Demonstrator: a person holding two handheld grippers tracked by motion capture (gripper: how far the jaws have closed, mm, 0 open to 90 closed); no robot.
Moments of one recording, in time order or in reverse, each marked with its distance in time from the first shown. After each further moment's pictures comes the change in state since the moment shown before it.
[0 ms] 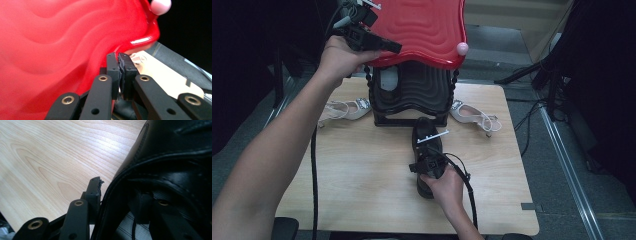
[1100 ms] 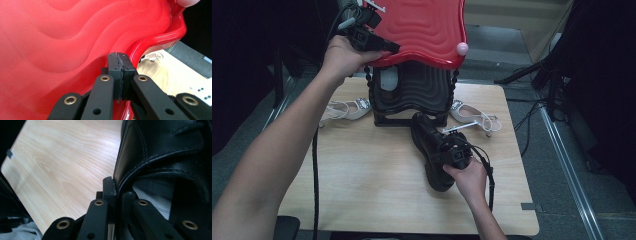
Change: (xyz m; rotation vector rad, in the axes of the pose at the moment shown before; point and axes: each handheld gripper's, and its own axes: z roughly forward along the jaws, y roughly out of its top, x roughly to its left) left arm 0.005 0.001 0.011 0.048 0.099 0.008; right arm -0.047 0.003 -0.052 -0.051 0.104 0.043
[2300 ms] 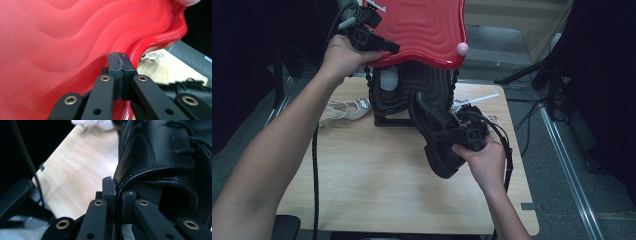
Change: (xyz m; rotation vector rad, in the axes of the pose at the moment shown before) left arm -0.001 0.001 0.000 0.012 0.003 -0.001; right arm 0.046 0.045 -0.093 -0.120 0.032 -0.126
